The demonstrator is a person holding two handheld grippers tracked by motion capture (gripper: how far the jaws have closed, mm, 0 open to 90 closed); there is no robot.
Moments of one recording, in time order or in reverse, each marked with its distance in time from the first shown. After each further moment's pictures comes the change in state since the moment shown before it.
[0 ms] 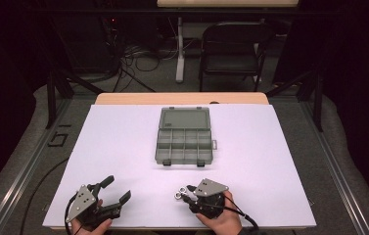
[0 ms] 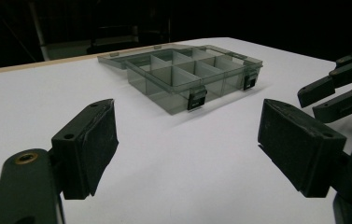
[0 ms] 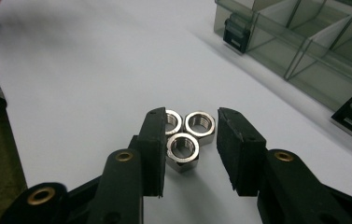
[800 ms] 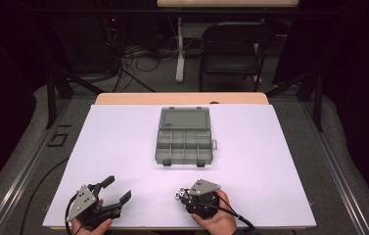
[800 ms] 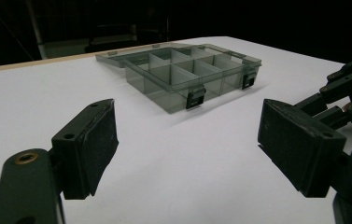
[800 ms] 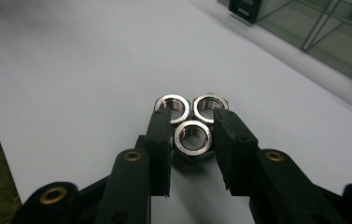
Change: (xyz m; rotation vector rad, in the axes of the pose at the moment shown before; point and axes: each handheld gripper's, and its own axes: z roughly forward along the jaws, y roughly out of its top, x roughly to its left) left arm 0.000 0.000 0.001 0.007 -0.011 -0.005; right arm 0.007 -0.002 0.015 0.089 -0.023 0.063
